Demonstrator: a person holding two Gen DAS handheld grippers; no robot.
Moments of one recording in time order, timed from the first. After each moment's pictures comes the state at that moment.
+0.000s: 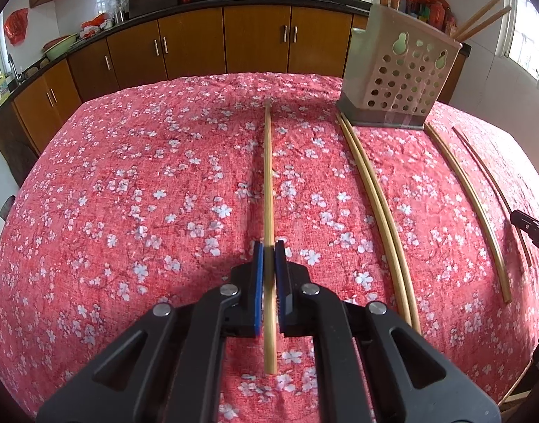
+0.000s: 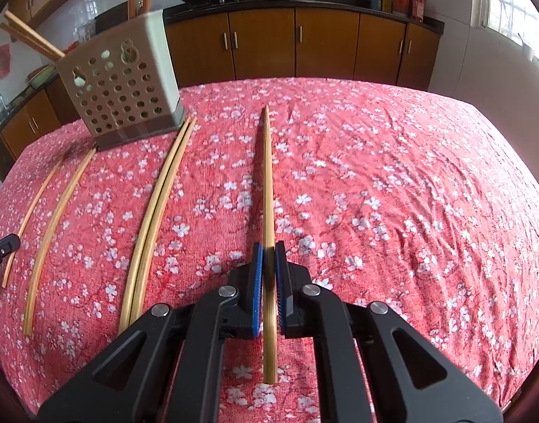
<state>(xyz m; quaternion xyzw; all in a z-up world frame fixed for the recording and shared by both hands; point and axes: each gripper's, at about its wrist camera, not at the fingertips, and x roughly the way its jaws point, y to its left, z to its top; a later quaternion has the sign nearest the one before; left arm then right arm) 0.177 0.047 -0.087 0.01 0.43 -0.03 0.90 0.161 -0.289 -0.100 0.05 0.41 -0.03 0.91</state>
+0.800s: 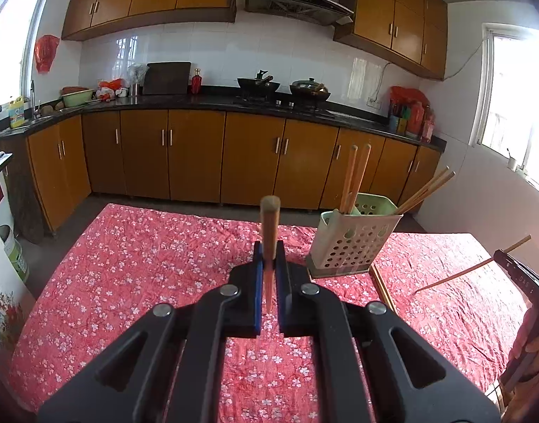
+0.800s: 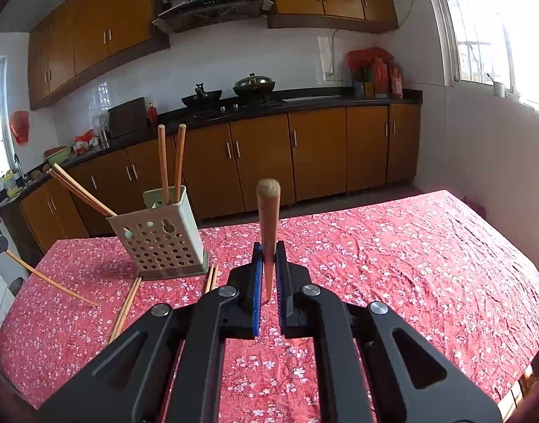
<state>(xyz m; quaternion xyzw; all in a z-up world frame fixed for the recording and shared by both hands) 0.142 0.069 0.067 -0.05 0.24 -0.06 0.97 0.124 -0.314 0.021 0.08 0.22 -0.03 0.97</state>
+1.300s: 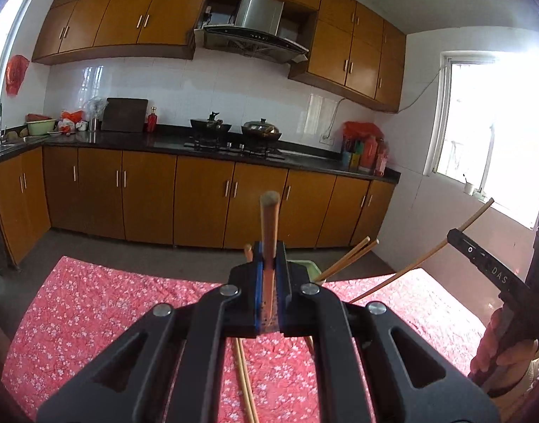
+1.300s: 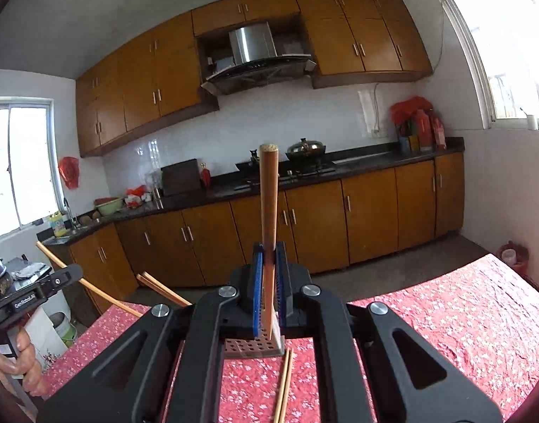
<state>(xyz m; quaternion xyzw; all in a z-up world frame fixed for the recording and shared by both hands) 0.145 0.014 0.148 -0.07 0.16 -0.14 0.97 0.118 -0.282 0.126 0.11 0.09 0.07 0.99</state>
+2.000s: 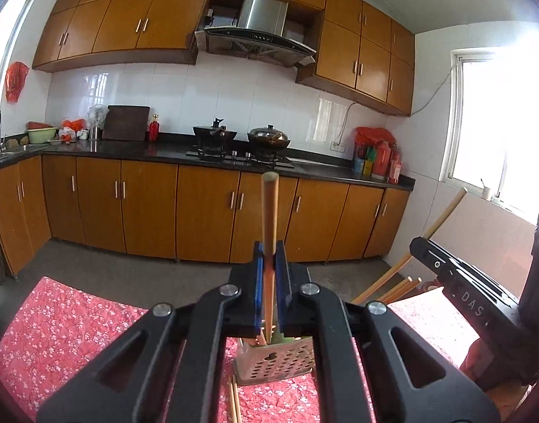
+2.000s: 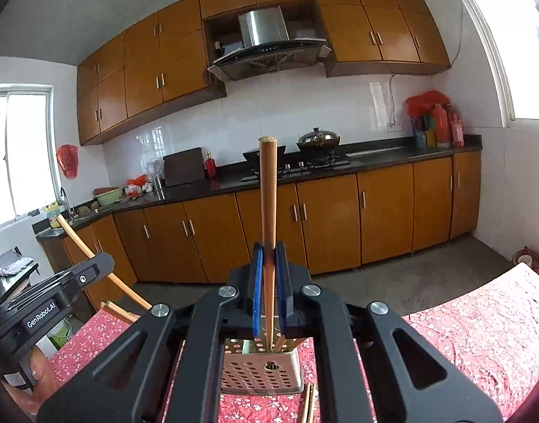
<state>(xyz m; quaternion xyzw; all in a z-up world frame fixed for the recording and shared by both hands) 0.249 -0.031 0.129 -0.06 0.15 -0.12 0.98 0.220 -0.242 0.106 0.09 0.11 0.08 0.99</state>
